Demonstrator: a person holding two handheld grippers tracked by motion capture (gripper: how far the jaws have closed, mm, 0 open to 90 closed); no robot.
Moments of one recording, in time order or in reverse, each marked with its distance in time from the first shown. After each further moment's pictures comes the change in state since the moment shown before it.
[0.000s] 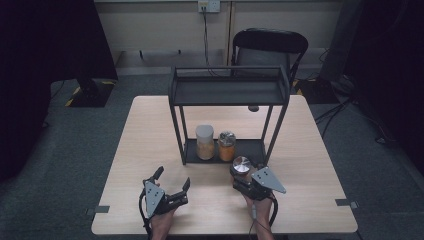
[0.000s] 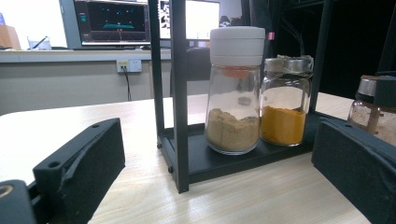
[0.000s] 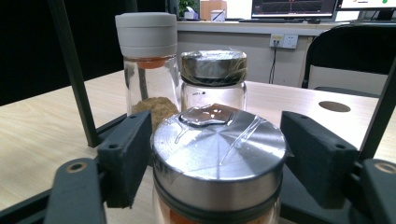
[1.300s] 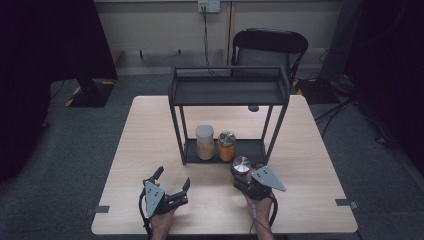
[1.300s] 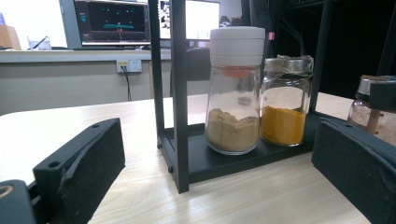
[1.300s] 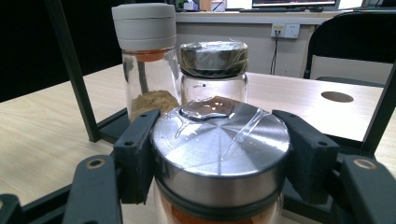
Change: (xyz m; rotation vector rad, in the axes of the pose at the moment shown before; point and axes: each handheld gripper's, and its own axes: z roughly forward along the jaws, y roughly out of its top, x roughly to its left) left arm 0.000 0.000 0.000 0.000 0.000 0.000; right arm 0.001 0.006 0.001 0.037 -0.003 0.016
